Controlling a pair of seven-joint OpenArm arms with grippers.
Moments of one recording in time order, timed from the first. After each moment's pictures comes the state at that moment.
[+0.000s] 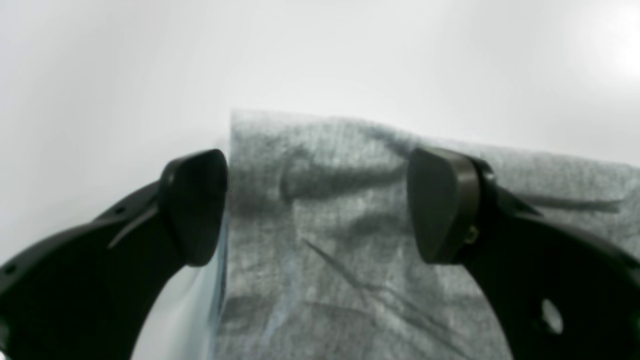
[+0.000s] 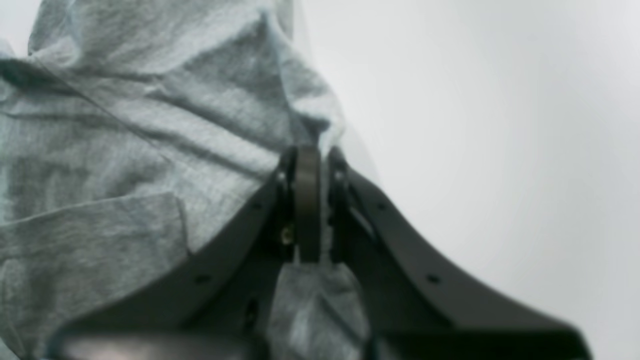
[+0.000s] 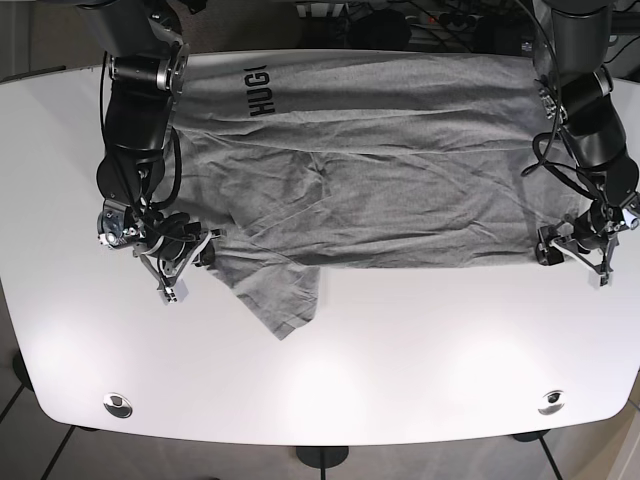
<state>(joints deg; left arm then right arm) -28.4 -26.5 -26.3 36.8 -7.6 -29.5 33.9 21.8 8.3 14.7 58.4 9.4 34.1 -44.4</state>
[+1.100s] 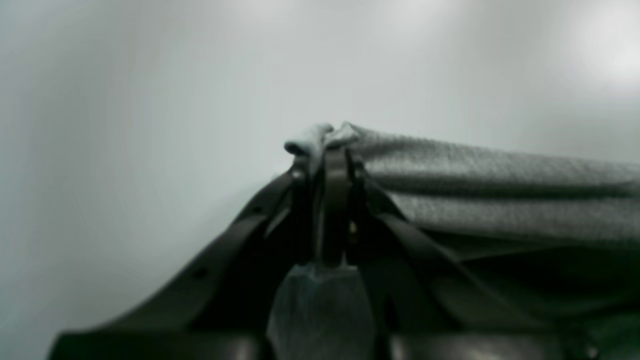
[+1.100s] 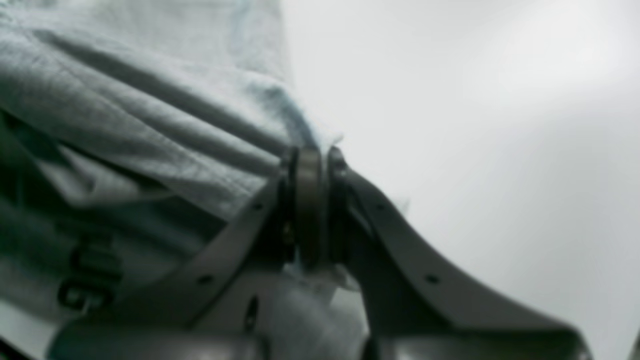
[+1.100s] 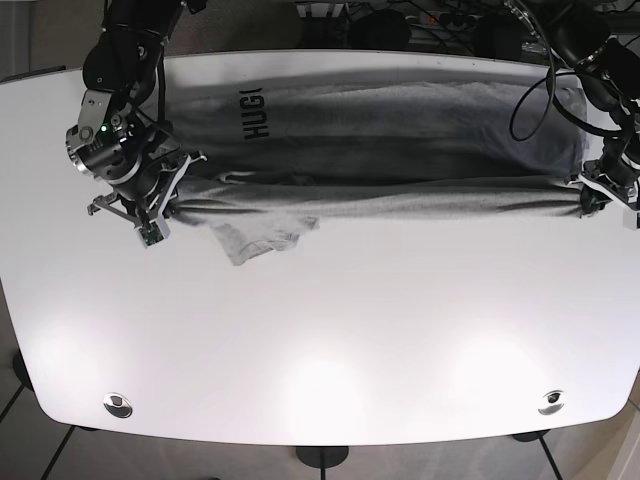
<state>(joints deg) 1.3 -19.4 -46.5 89.7 -28.4 -33.0 60.2 -5.8 6.1 20.0 114.3 11.7 34.5 -65.2</state>
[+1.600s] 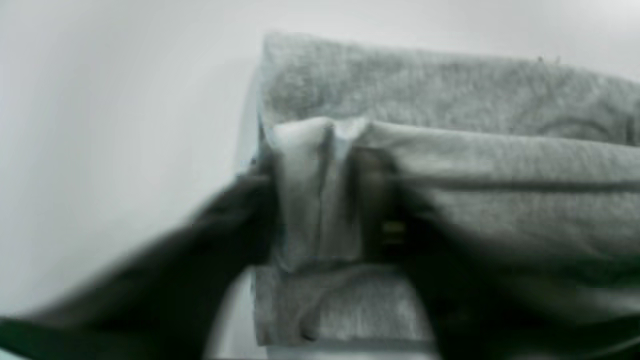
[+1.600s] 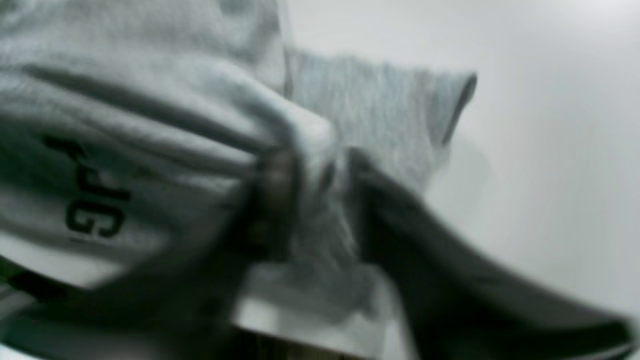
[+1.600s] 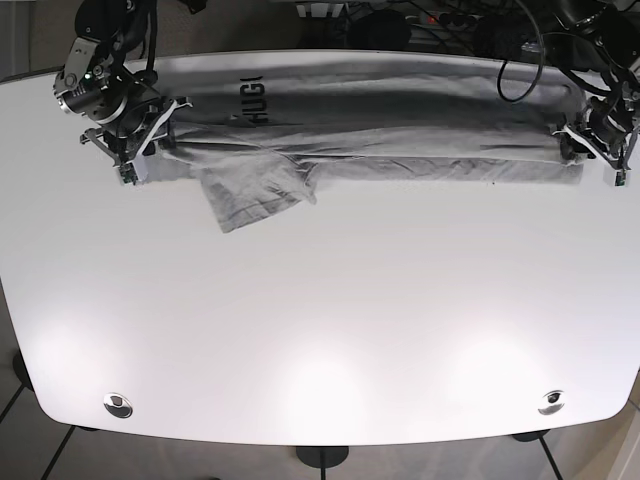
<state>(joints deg) 11.9 -21.1 -43.0 89.9 -28.2 -33.0 60.0 -18.0 5.9 27.0 114.3 19.5 34.5 -65.2</state>
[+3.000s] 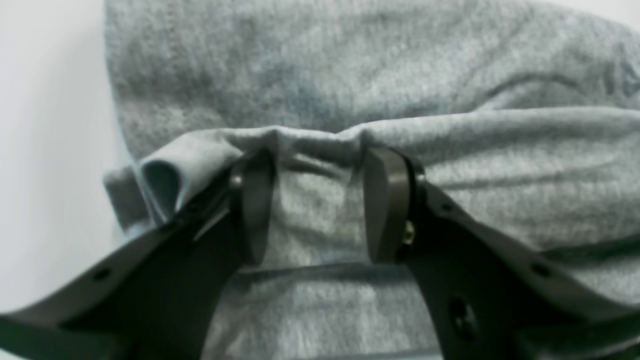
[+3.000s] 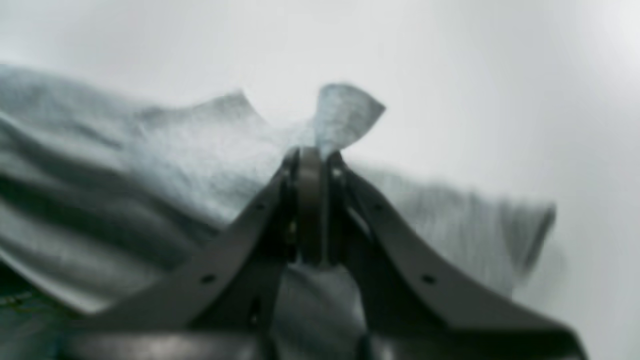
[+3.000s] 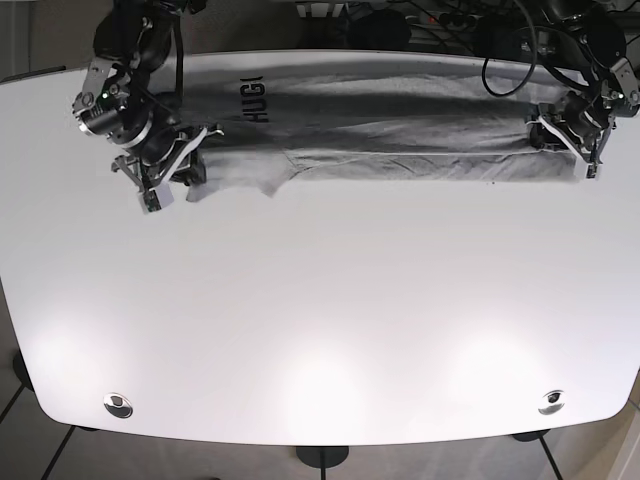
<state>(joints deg) 13.2 -18.9 -37.8 86.3 -28.7 -33.0 58.5 -12.7 0.7 23.6 115.0 24.4 32.0 -66.2</state>
